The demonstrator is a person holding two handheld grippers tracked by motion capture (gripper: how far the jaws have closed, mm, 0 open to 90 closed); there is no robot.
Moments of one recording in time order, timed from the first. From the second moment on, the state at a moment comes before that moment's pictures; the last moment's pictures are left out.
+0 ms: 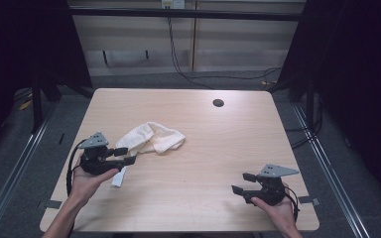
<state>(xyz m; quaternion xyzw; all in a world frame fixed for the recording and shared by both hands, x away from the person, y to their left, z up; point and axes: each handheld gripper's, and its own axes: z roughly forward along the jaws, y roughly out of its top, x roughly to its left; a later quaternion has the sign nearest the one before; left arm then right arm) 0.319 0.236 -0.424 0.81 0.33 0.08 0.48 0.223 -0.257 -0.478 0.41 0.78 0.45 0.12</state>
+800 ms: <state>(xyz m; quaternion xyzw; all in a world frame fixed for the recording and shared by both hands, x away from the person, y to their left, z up) 0.382 0.235 -0.417 0.83 0.34 0.10 0.43 0.223 -0.257 -0.479 0.42 0.78 0.44 0.12</state>
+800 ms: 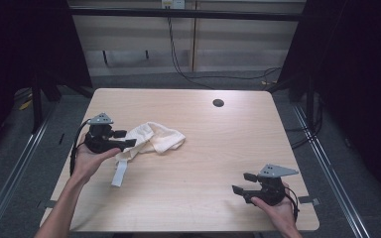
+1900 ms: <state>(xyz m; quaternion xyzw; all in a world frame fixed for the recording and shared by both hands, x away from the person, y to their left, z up) 0.411 0.211 -0.495 0.85 0.37 0.08 0.36 0.222 -0.253 -0.481 0.41 0.79 0.44 0.11</state>
